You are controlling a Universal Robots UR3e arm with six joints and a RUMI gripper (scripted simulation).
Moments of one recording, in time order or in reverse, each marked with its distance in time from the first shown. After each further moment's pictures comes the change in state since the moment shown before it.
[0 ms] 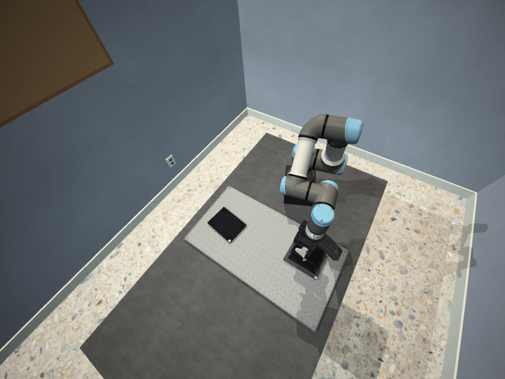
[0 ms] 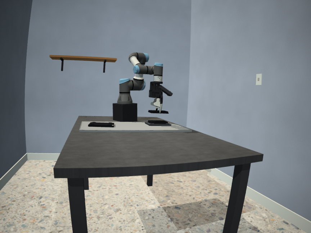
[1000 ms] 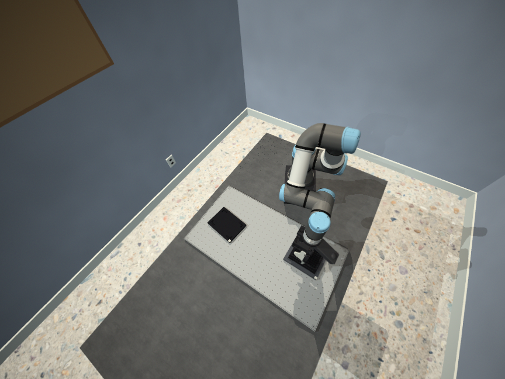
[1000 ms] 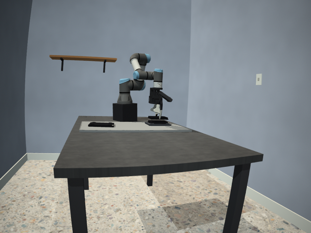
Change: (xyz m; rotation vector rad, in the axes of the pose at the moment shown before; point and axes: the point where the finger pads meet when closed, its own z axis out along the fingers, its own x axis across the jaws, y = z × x) arm 0.002 0.000 0.043 -0.001 -0.005 0.000
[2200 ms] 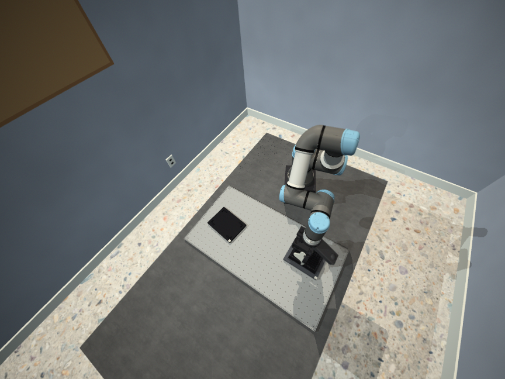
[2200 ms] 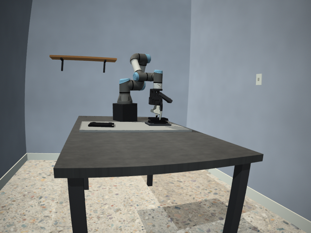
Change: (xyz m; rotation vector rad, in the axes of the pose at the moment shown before) arm 0.003 -0.001 0.008 0.003 0.014 0.000
